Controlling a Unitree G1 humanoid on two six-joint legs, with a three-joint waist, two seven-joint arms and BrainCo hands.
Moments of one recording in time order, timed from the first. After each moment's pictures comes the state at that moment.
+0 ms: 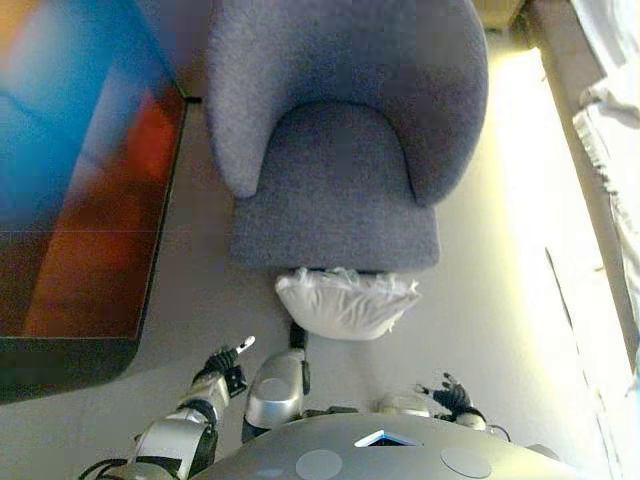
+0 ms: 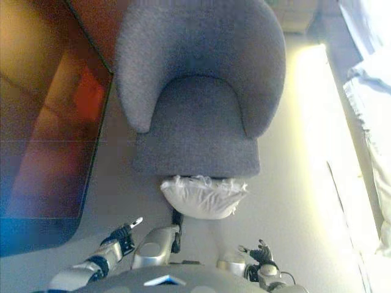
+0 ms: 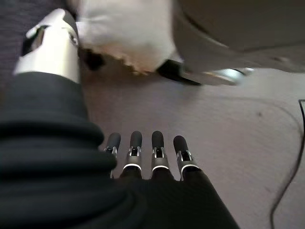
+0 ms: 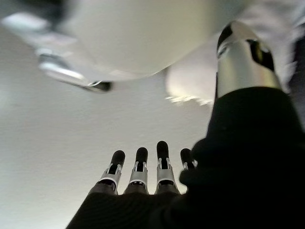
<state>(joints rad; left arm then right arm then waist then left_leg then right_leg) -0.10 0.22 -0.13 1.32 -0.53 -0.03 0.11 0.03 -0.19 0.19 1.38 0.16 -0.32 -0.20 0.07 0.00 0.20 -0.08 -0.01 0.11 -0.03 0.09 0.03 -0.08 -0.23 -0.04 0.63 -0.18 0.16</state>
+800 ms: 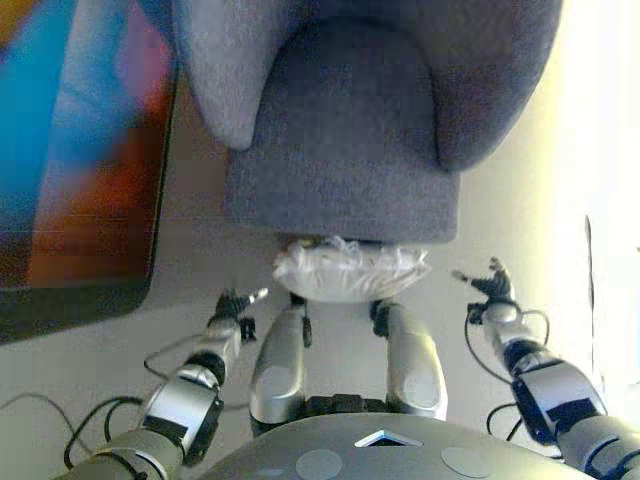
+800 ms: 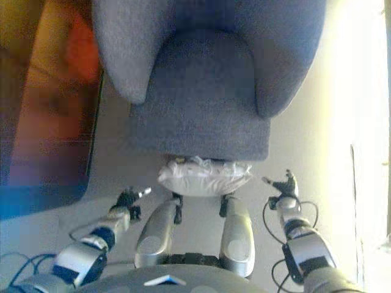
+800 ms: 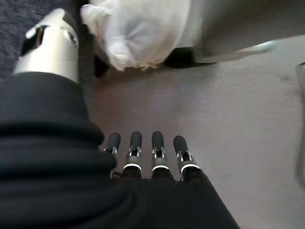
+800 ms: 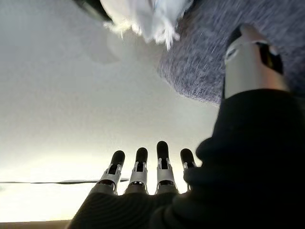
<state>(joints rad) -0.40 0.27 -0.32 1.19 -0.45 -0.09 0.26 -0.46 -0.43 0.27 1.25 0.20 -0.19 -0.35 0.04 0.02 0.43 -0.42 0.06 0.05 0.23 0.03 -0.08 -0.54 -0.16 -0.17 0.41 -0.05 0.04</state>
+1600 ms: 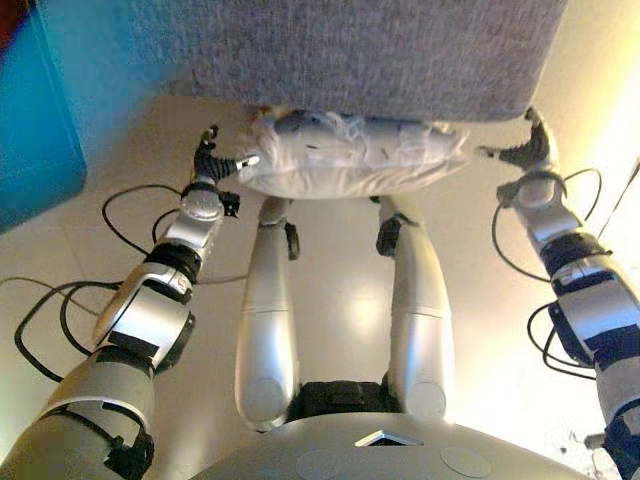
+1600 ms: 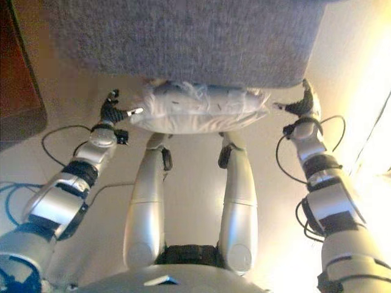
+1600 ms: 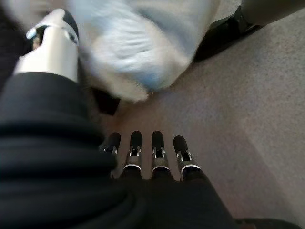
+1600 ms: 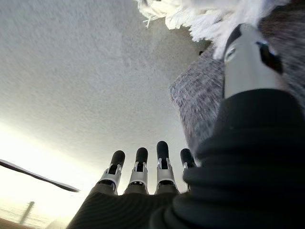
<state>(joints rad) -0.82 0.49 -0.53 1.08 -0.39 -0.17 0.28 -0.88 -0.65 0.47 1.11 0.10 -0.09 -0.36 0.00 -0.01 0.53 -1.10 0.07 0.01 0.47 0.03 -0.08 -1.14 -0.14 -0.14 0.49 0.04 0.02</state>
